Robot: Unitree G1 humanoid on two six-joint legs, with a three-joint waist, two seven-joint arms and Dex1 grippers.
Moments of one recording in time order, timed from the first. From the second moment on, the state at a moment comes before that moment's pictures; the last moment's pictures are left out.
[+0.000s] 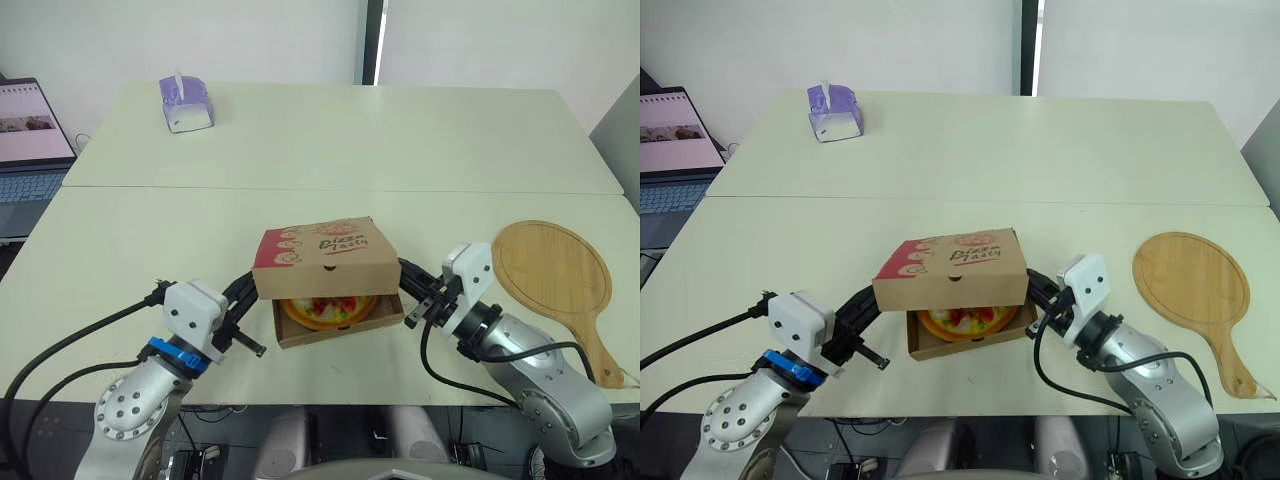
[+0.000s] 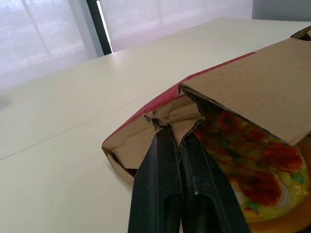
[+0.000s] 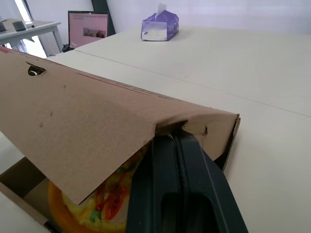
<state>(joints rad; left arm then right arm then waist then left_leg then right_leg) 0.36 0.44 0.12 -0.70 -0.26 0.16 -0.47 0.06 -0.39 0.11 -0.73 0.46 0.58 0.37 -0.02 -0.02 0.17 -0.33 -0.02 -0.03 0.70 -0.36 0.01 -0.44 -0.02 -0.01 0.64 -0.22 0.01</state>
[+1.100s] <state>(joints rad) 0.34 0.43 0.10 -0.66 -0.25 0.12 -0.47 -0.39 -0.67 0.08 -0.13 0.34 0.40 0.85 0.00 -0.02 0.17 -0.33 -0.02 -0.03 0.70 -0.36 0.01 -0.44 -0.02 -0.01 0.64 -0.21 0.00</state>
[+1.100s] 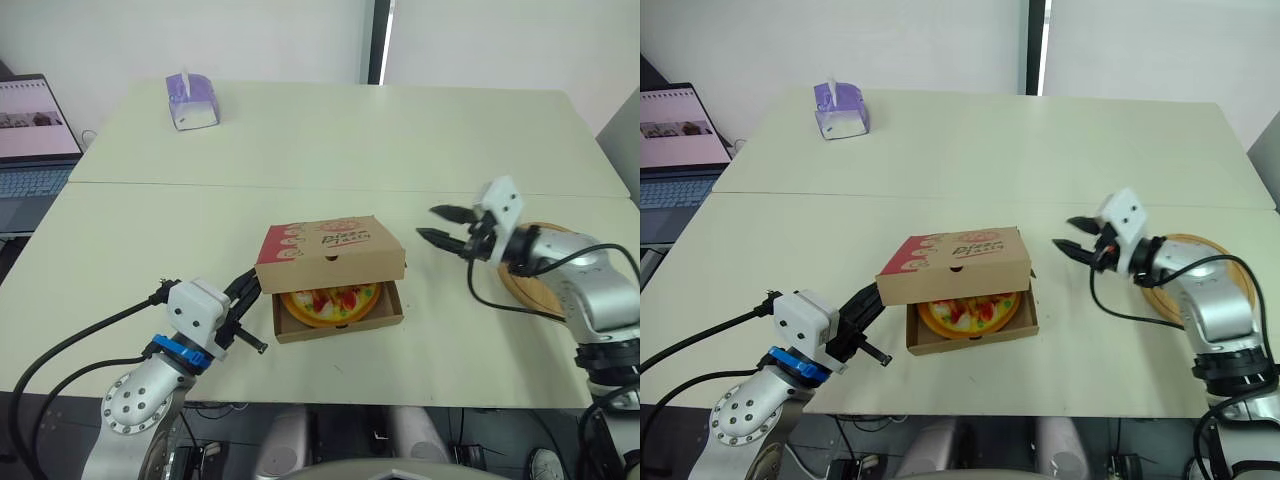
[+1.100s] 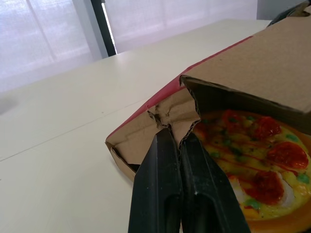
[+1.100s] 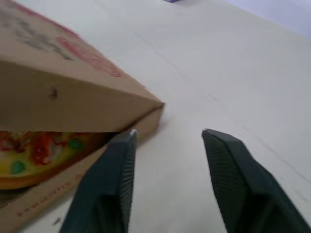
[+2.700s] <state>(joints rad) -0.21 0.65 0.34 -0.22 -0.40 0.25 -0.59 -0.37 -0.55 0.12 -0.19 0.30 0.42 0.85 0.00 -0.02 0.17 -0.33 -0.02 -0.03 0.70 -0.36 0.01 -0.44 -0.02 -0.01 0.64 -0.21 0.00</state>
